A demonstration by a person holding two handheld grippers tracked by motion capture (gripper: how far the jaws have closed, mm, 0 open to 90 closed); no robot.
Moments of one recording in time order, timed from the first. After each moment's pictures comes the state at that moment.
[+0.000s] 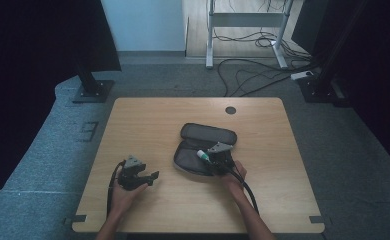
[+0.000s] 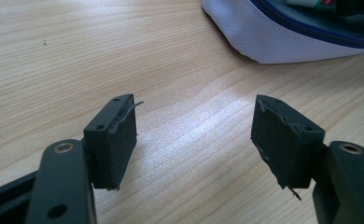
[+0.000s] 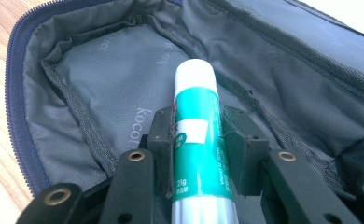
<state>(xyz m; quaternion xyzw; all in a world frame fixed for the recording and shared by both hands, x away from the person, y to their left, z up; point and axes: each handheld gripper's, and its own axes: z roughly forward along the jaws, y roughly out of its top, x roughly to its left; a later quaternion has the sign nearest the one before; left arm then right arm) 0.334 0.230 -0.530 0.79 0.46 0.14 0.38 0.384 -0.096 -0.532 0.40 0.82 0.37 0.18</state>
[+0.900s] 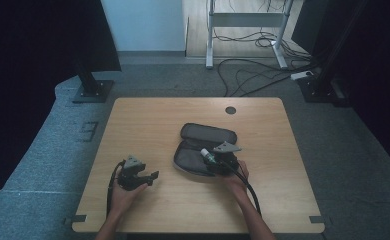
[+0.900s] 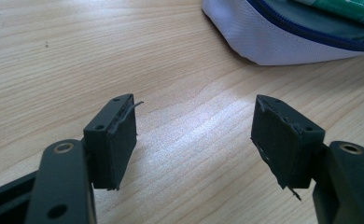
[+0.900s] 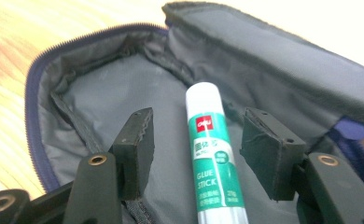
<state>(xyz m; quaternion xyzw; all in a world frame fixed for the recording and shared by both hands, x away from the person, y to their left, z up) 0.333 0.230 -0.529 0.79 0.46 0.14 0.38 0.374 -0.108 -0.521 0.42 0.78 0.42 0.20</state>
